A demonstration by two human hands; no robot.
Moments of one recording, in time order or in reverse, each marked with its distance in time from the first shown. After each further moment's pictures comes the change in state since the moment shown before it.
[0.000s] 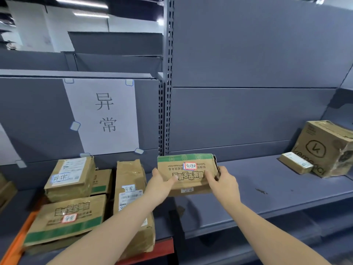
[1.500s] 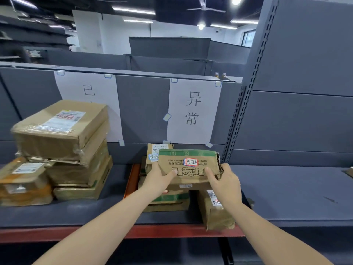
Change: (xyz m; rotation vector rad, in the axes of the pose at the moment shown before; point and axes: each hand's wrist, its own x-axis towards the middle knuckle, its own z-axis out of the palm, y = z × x) left_hand -0.077 -0.126 -0.242 -0.078 0.152 -0.004; right_hand -0.152 -0.165 0.145 0.045 -0.045 -0.213
